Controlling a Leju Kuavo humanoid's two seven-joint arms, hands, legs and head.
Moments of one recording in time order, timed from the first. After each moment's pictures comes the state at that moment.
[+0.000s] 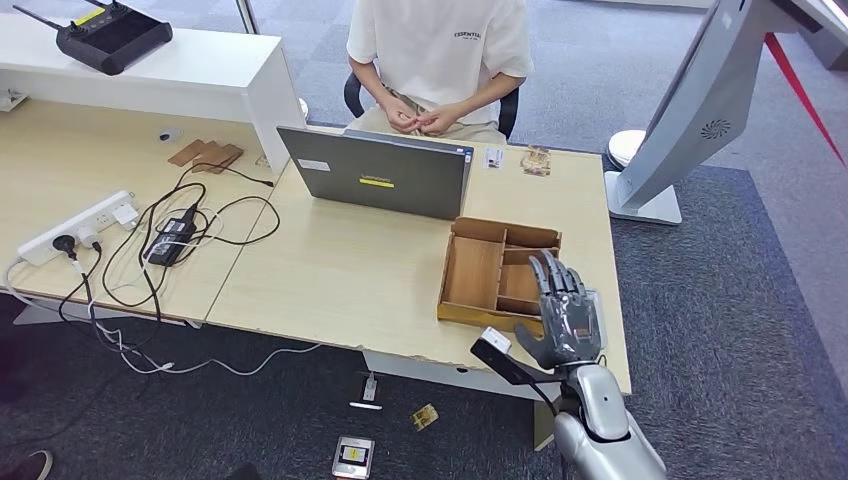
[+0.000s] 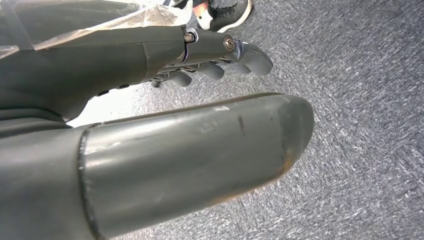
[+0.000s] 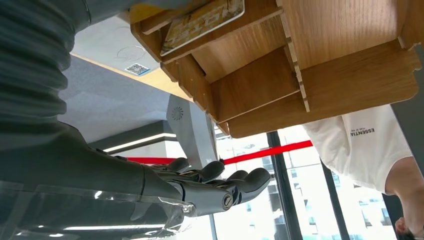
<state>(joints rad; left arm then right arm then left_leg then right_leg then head) -0.19 0.11 0.32 -0.20 -1.09 0.19 0.03 -0.35 -0.09 0.59 -1.02 1.19 -0.52 0.09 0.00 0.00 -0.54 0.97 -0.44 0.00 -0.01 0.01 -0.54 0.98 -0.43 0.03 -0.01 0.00</state>
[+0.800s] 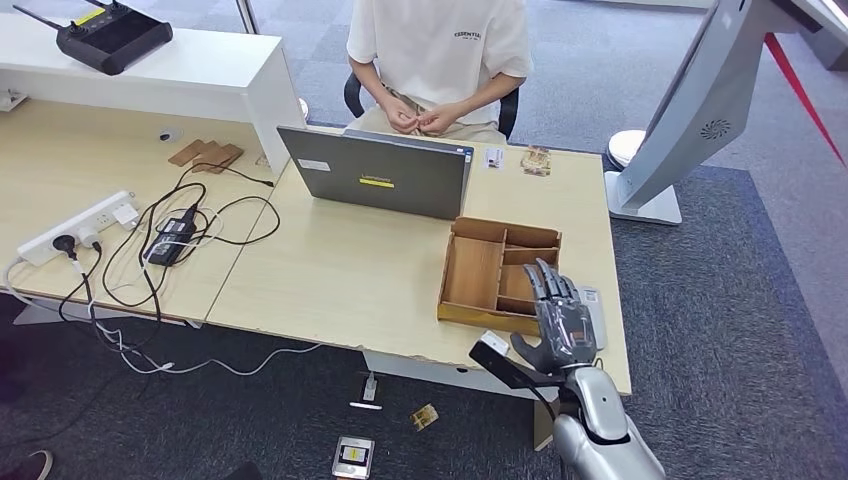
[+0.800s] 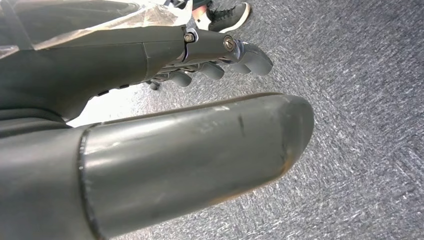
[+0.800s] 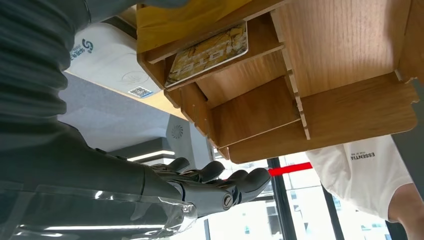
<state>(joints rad) -0.20 0.11 0.32 -0.20 -1.10 0.19 0.02 -0.35 -0.09 0.59 -1.02 1.14 -0.45 0.07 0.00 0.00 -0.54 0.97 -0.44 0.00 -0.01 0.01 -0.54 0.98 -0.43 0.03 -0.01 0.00</state>
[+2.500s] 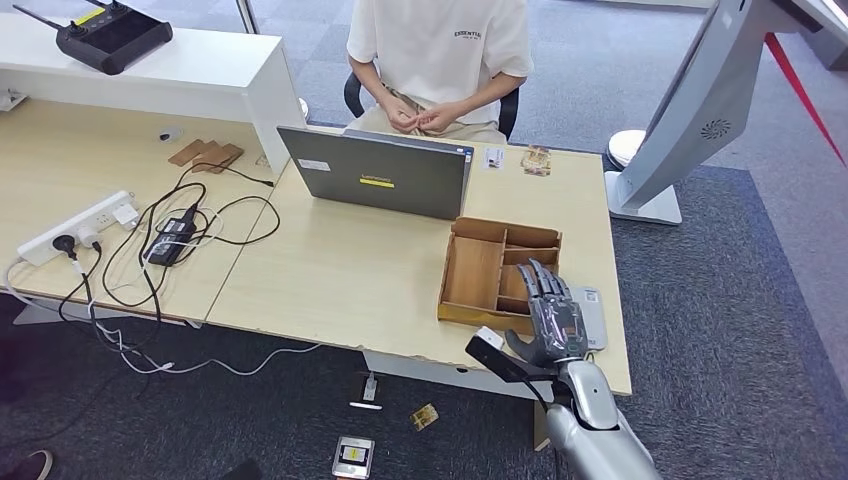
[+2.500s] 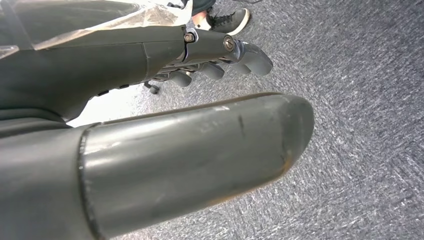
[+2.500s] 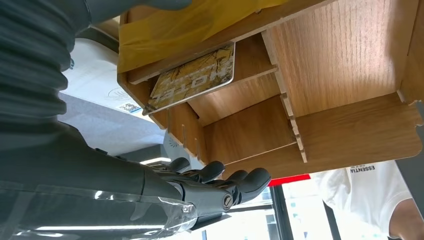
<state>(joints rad) -0.21 0.11 0.32 -0.20 -1.11 0.20 0.03 -0.43 -0.04 0.59 -0.81 1.10 -0.53 0.00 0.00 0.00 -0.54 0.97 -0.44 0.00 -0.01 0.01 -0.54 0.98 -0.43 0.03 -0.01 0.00</state>
